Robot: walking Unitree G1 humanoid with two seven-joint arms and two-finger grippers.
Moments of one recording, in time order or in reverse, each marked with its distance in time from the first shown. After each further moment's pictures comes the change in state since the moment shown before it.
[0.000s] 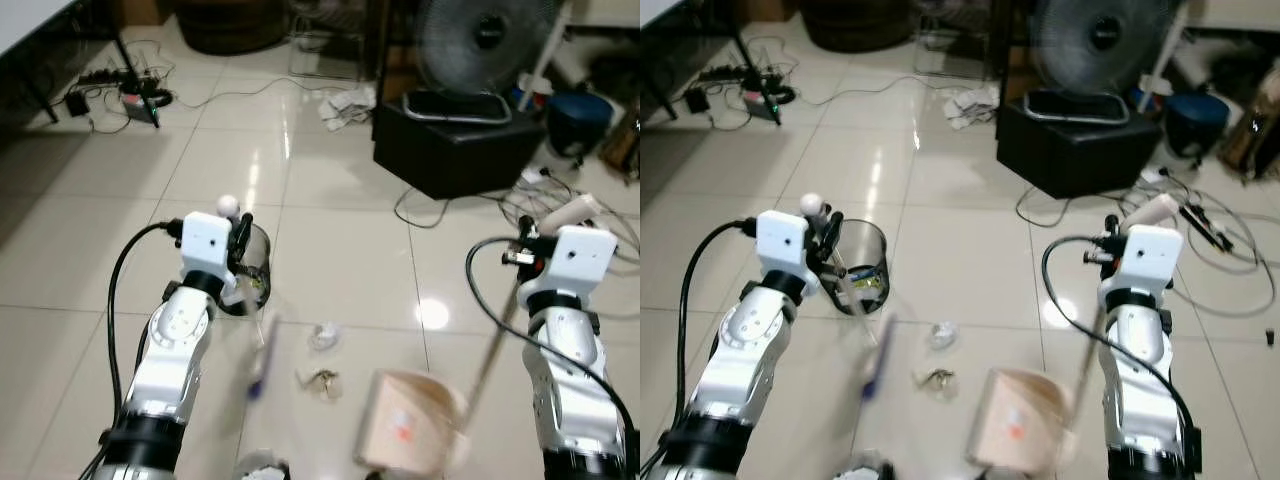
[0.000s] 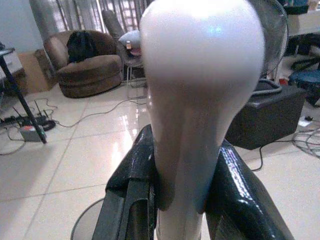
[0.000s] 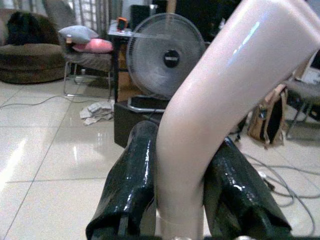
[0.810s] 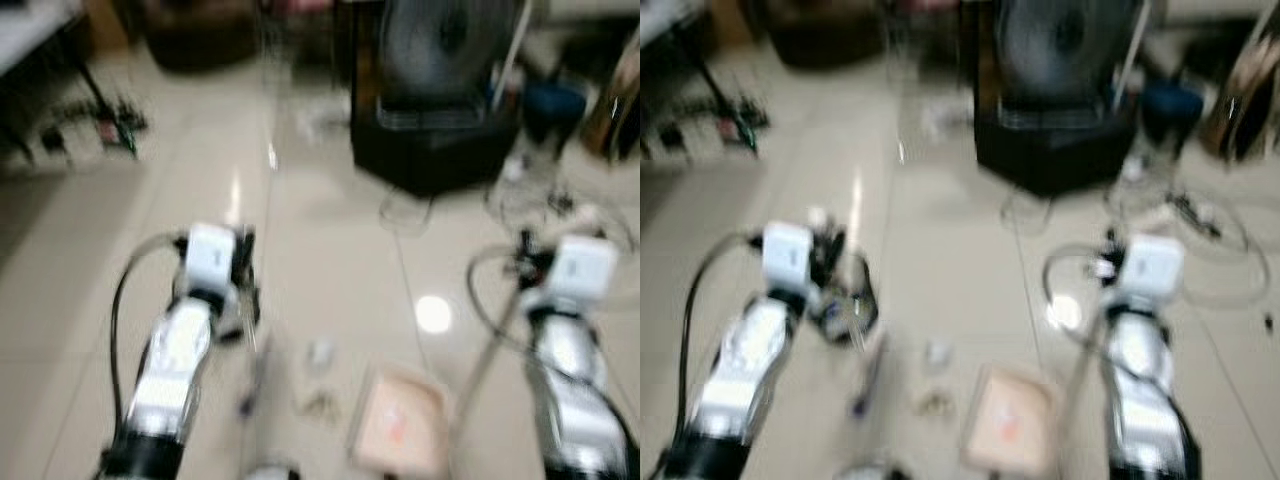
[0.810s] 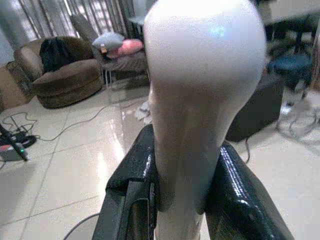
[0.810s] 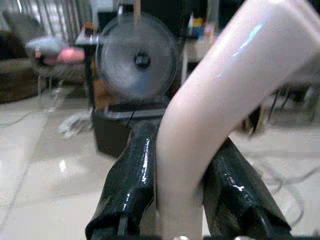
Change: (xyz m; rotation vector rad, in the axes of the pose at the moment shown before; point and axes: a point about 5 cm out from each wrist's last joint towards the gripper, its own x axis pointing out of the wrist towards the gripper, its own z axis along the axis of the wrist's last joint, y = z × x) left arm -0.008 -0.008 -0.007 0.001 0.025 -0.019; right arm -0.006 -0.009 -0.002 0.012 -0.029 -0.033
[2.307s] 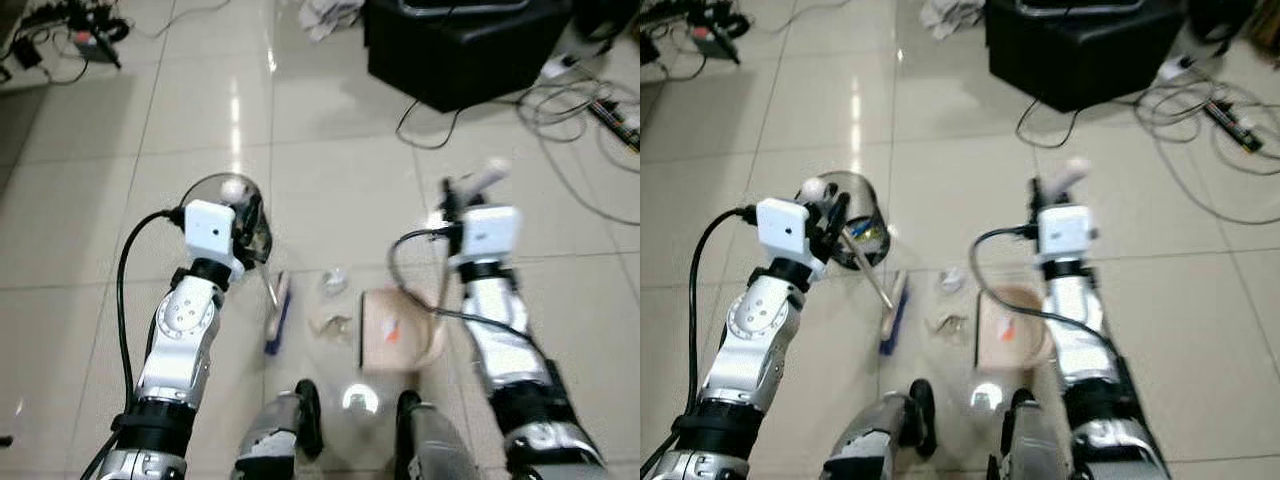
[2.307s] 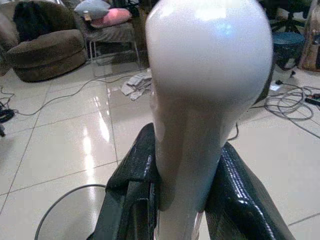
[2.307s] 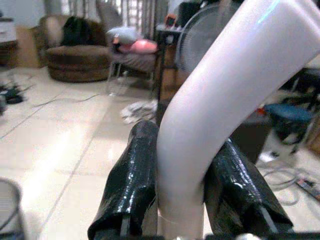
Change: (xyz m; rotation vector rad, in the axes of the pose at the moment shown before) left arm 0.021 -0.001 0.026 -0.031 -0.161 -0.019; right arm 0.038 0.082 -0.003 -0.072 -0.268 0.281
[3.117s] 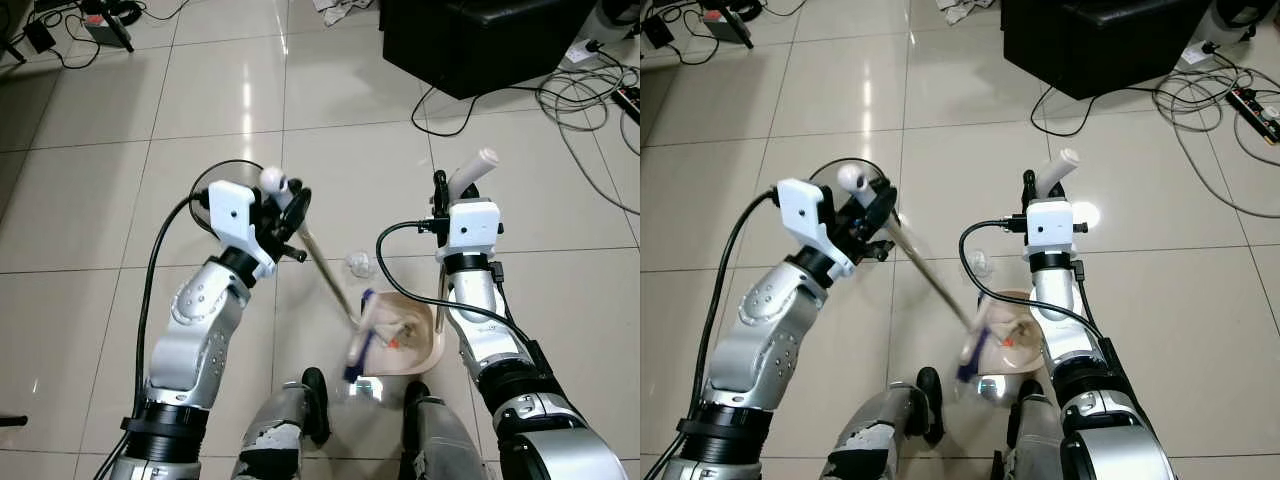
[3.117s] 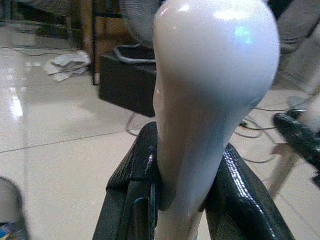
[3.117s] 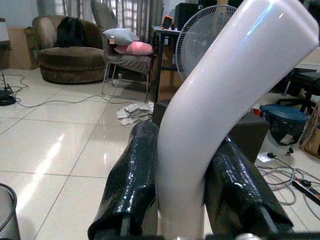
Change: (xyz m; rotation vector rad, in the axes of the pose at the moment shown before) left arm 0.007 -0.039 0.035 -0.308 -0.009 -0.293; right arm 0.011 0.006 -0.001 -0.040 -0.051 -0.062
